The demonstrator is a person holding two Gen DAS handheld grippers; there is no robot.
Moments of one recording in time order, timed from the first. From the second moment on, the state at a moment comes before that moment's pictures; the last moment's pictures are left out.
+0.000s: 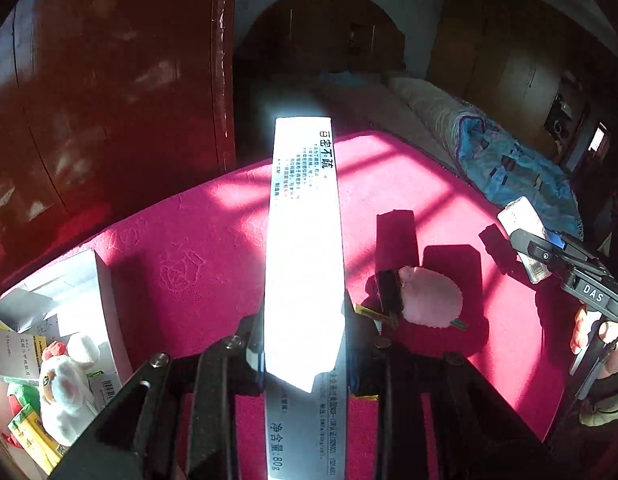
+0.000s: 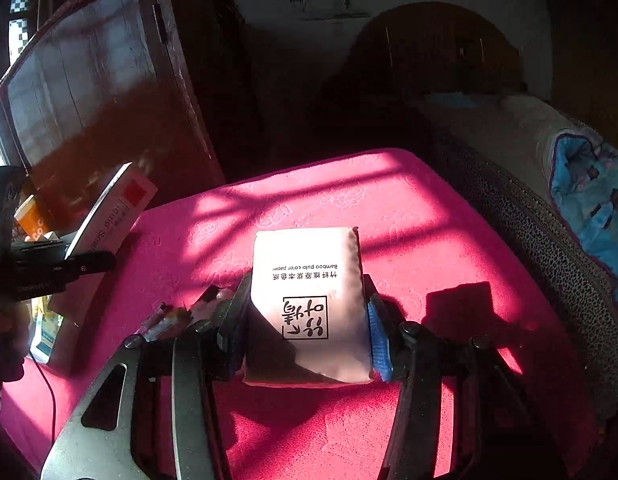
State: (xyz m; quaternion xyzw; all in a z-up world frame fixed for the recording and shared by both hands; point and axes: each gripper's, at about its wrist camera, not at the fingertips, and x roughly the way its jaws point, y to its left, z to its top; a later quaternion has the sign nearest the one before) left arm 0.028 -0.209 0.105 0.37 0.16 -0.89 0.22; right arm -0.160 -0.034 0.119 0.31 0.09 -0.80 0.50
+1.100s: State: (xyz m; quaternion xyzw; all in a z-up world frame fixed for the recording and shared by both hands) left arm 0.248 -0.210 0.135 0.23 0.27 -0.87 0.35; right arm -0.017 -0.085 0.171 0.28 0.09 -0.74 0.60
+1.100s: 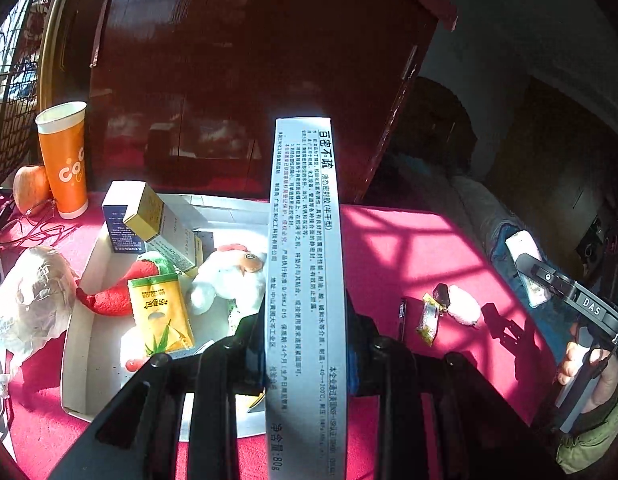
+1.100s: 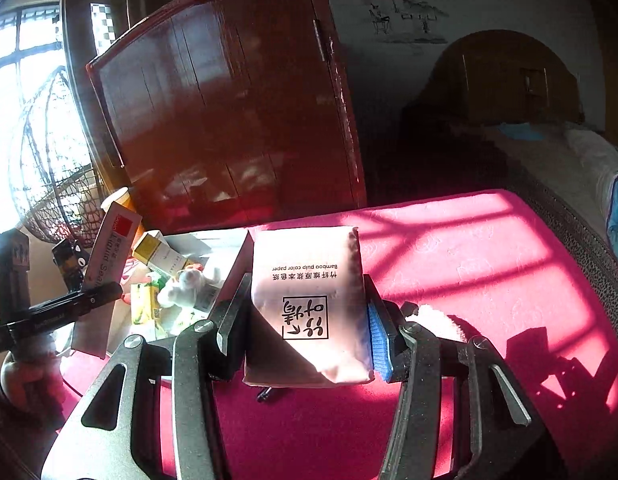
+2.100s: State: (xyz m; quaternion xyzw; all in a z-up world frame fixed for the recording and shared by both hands) left arm 0.362 -0.258 0.078 0.22 0.33 -0.82 0.41; right arm 0.137 -0.260 0.151 0.34 0.17 -0.64 0.67
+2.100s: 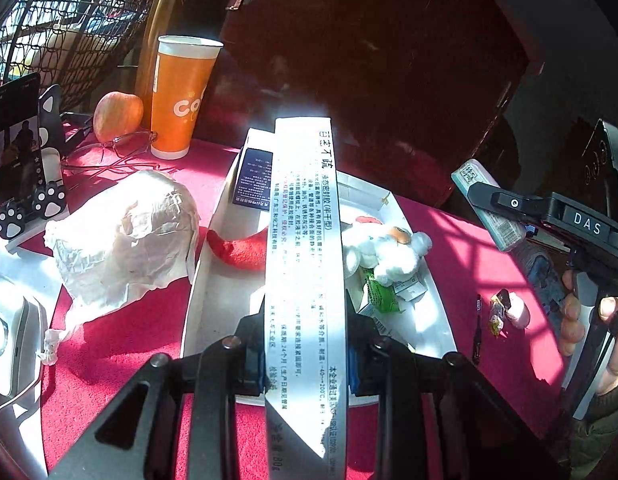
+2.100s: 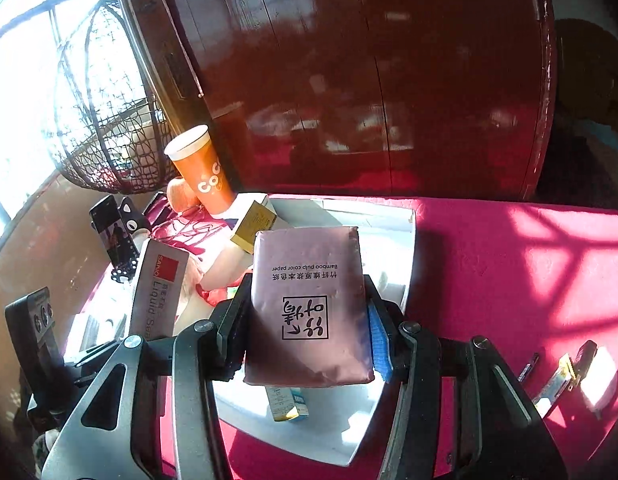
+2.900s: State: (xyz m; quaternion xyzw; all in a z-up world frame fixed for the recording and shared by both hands) left arm 0.373 -0.264 0.074 0.18 0.38 -0.81 0.41; right arm 0.168 -0.300 0.200 0.32 0.29 -0.70 0.57
